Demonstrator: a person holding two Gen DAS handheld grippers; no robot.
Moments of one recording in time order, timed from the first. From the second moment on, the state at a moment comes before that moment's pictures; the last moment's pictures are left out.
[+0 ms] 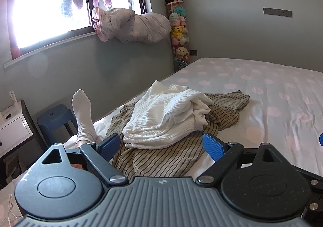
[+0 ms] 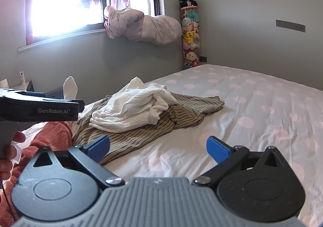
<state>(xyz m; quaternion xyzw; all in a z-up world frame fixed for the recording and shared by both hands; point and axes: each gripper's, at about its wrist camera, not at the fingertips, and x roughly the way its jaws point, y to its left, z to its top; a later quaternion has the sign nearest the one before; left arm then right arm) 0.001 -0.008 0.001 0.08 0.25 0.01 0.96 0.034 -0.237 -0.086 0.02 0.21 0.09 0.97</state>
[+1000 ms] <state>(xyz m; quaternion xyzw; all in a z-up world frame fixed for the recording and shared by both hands) 0.005 -0.015 -0.019 0.09 0.29 0.00 0.95 0.055 -0.235 -0.102 0.01 0.27 0.06 0.96</state>
